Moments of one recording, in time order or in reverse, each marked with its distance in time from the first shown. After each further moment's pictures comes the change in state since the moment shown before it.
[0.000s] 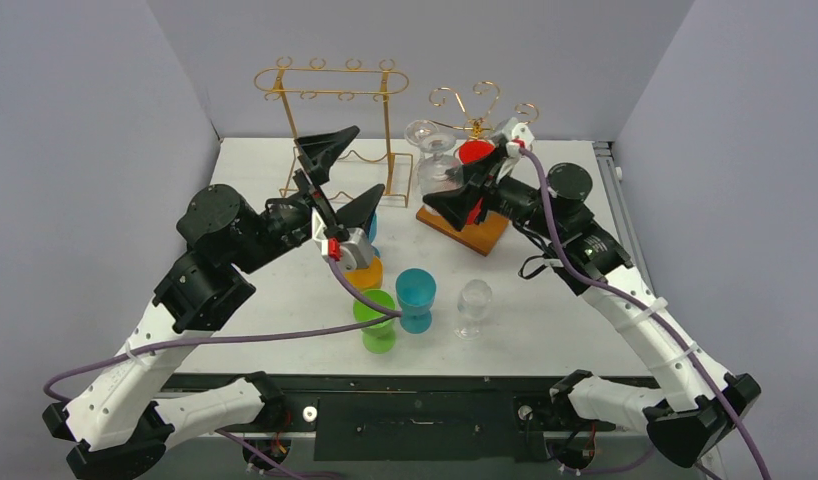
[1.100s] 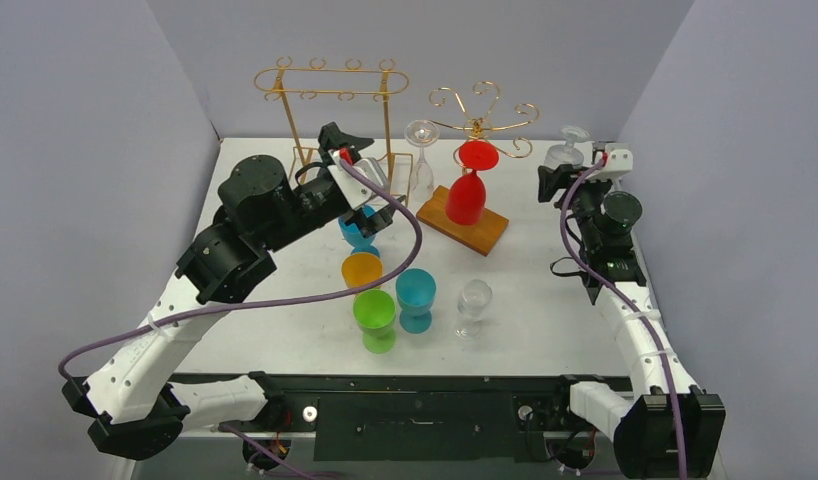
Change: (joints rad) left arm 0.010 0.146 0.133 -0.157 -0.106 -0.589; right arm -0.572 -0.093 -0.410 0.349 0.371 -0.045
